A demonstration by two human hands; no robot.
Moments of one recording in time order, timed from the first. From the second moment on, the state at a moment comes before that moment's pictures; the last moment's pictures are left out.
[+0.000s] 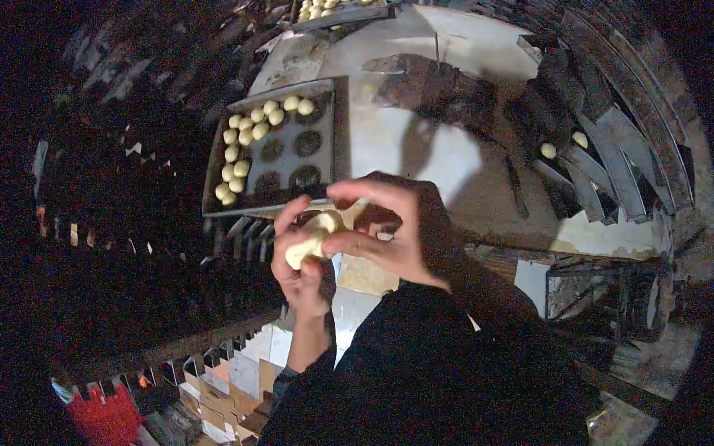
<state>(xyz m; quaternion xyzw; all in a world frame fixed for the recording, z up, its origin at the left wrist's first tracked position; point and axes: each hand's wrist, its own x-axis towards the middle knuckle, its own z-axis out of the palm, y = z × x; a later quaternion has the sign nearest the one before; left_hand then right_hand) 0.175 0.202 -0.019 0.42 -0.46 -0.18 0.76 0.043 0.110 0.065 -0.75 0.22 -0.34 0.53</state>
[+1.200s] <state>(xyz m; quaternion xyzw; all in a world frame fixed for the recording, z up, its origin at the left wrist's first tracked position) -0.174 0.005 0.049 0.21 -0.68 -0.21 0.67 -0.344 0.031 0.077 -0.83 0.34 -0.37 0.23</state>
